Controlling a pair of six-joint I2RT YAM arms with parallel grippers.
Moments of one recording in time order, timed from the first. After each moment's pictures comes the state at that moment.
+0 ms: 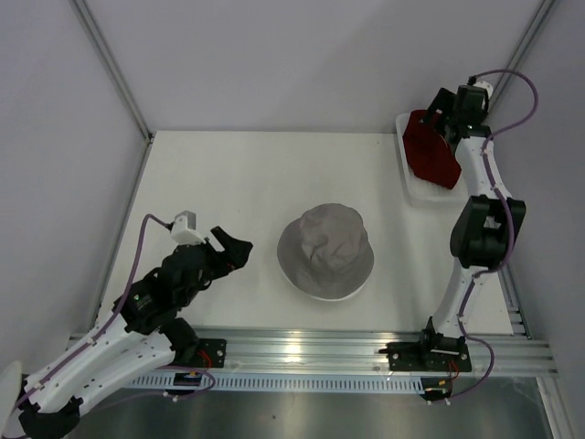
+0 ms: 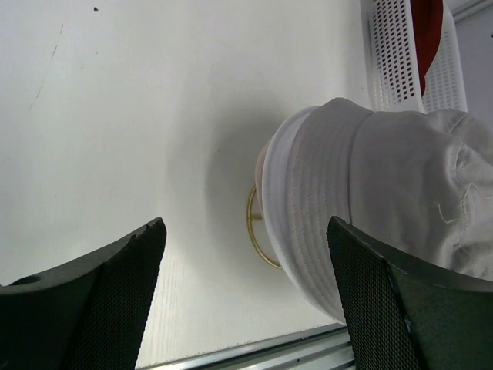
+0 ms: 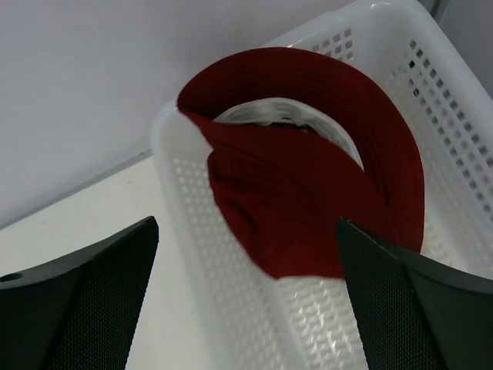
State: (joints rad) left arm -0.80 0.53 0.63 -0.56 -0.43 -0.93; right arm -0.11 1.97 1.84 -0.31 0.10 0.38
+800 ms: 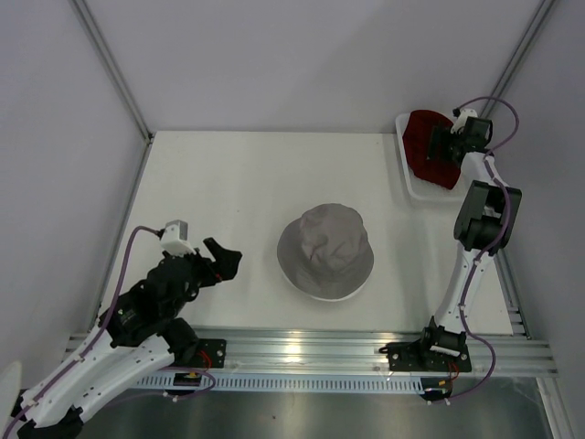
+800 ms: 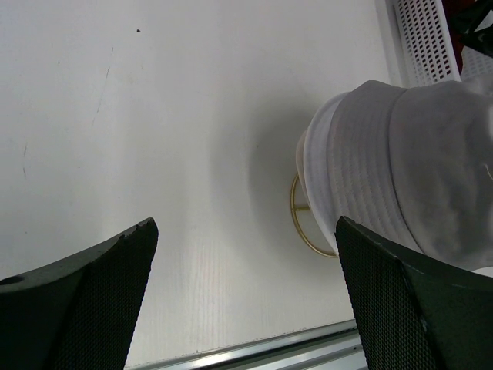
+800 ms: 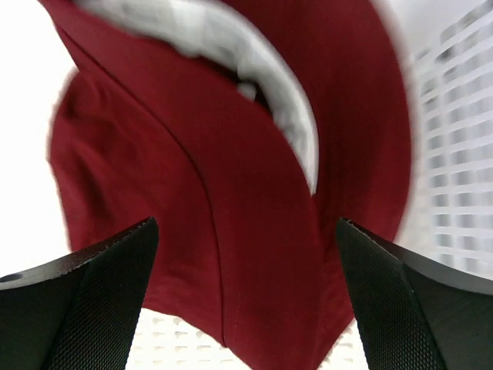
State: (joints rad) left arm -0.79 0.37 0.61 -0.68 -0.45 -0.78; right arm -0.24 2.30 1.90 -0.18 -0.20 -0.08
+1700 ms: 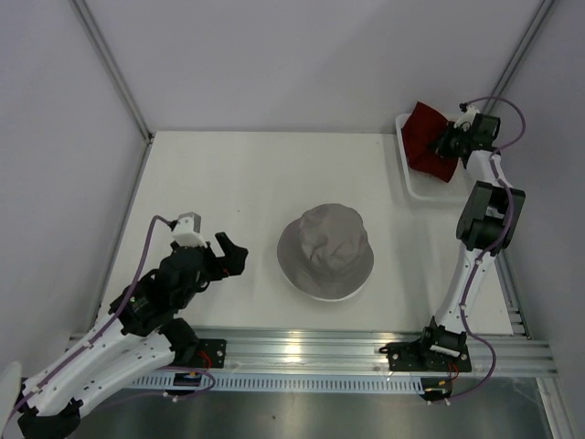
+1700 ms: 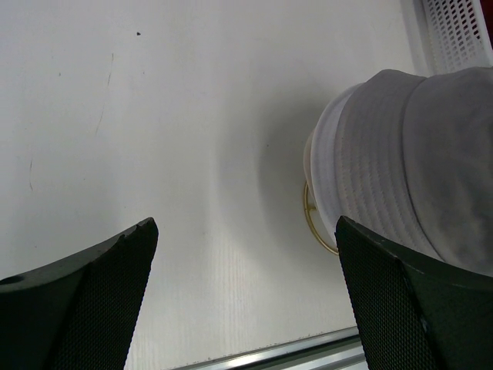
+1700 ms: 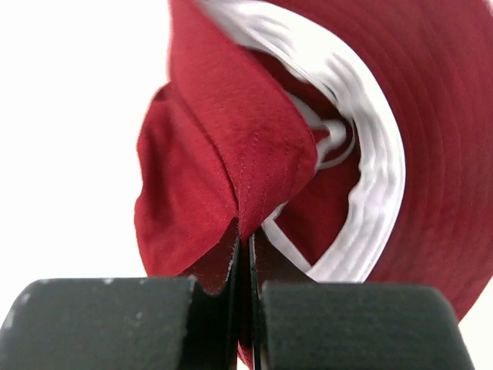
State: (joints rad) left arm -0.79 0.50 0.64 -0.64 -0.45 -0.72; right arm -0.27 2.34 1.97 -0.20 -0.54 0.12
